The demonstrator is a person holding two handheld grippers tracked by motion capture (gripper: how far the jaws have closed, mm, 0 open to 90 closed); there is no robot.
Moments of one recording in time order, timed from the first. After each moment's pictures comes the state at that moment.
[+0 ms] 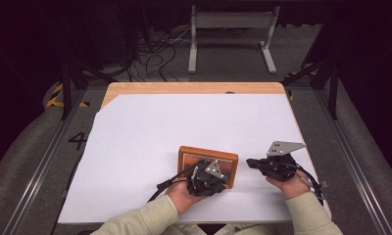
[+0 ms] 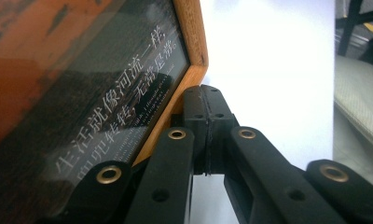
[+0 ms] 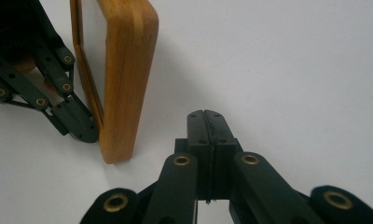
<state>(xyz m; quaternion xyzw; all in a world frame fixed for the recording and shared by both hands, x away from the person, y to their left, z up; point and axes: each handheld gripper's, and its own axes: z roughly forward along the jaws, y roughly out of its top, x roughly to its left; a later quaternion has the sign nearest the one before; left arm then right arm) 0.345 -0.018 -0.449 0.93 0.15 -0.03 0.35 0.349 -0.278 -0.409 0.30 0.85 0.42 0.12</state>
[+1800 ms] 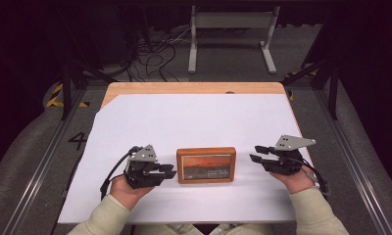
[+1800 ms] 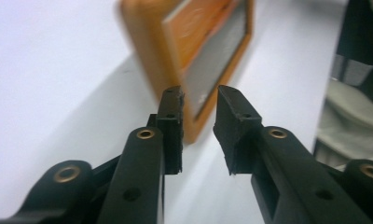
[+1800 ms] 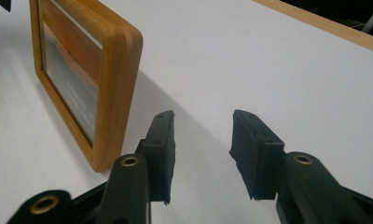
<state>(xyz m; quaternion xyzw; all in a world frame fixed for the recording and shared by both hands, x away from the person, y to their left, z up) 0.344 0.146 -0.400 0.87 0.26 0.03 0.42 0.358 -0.294 -0.398 0.30 0.83 0.44 0.18</state>
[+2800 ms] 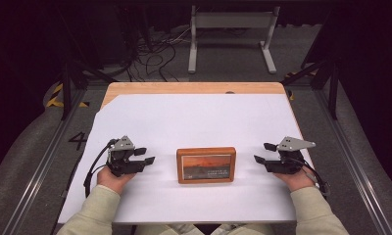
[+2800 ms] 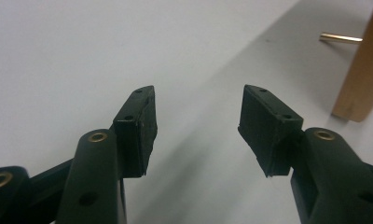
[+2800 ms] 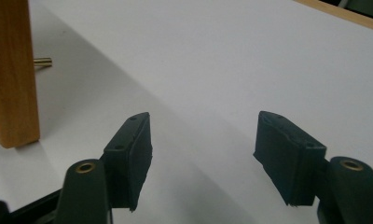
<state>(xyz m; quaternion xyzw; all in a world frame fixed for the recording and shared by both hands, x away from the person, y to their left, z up) 0.392 0.202 -0.448 0.83 0.35 0.10 0.42 0.376 -0.317 -0.437 0.33 0.82 0.42 0.21</state>
